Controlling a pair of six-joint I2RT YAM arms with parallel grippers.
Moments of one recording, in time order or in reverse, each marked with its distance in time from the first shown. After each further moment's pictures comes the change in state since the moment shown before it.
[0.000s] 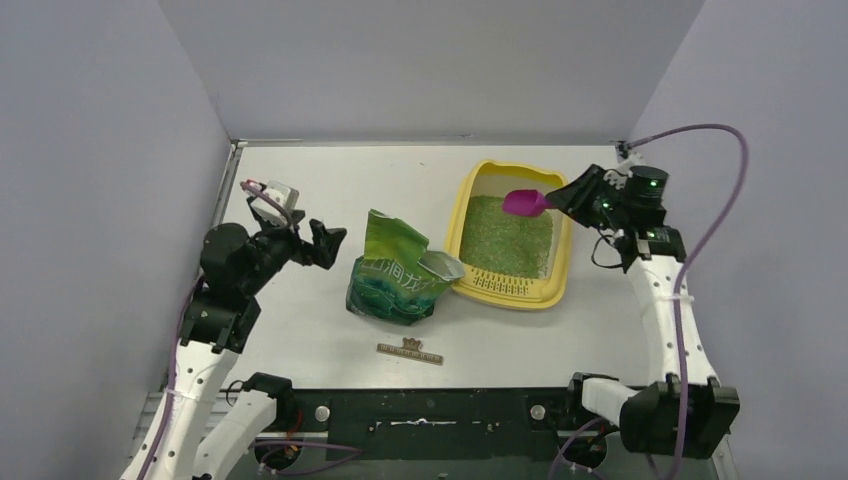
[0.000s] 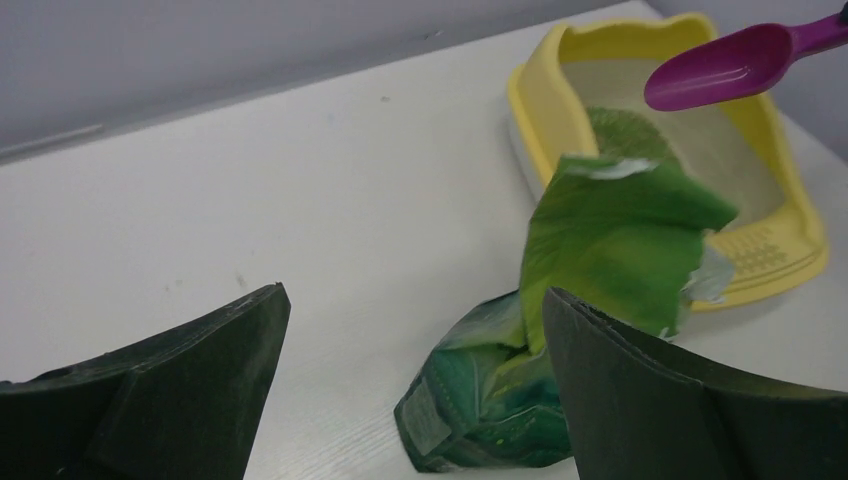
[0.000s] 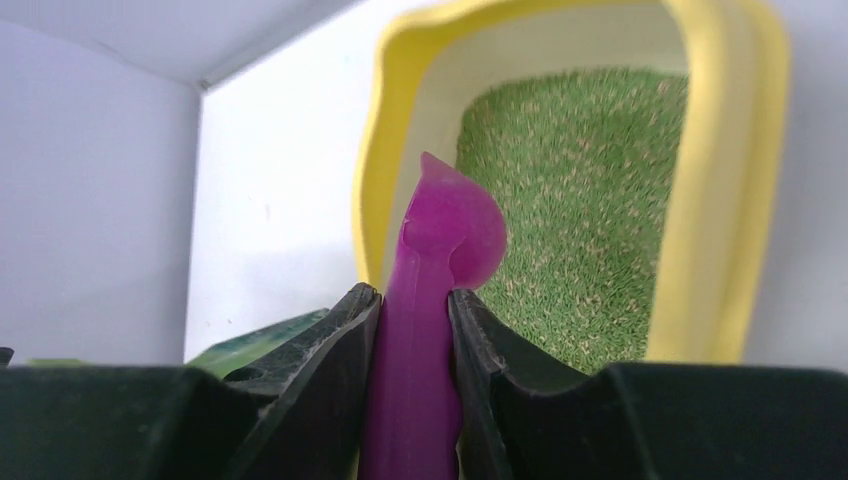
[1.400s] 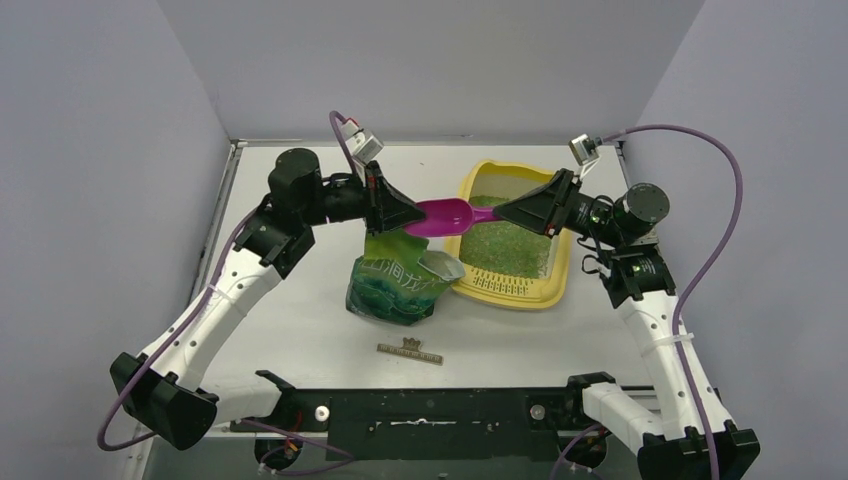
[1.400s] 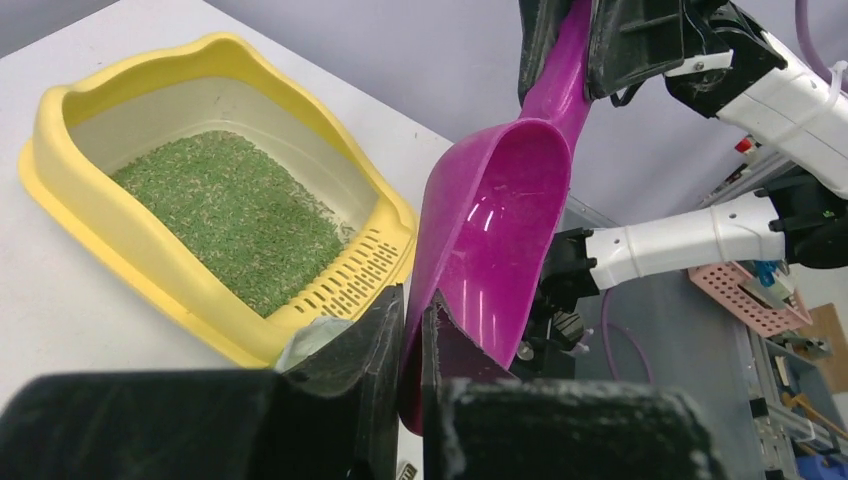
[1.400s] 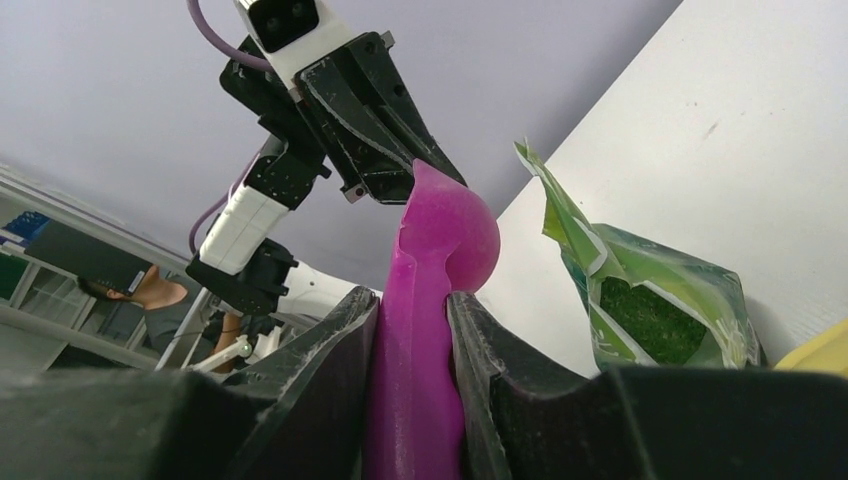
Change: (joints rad) left arm -0.297 0.536 0.486 0.137 0.531 -0.322; right arm 0.174 -0.271 -0.097 0.565 -0.617 0.494
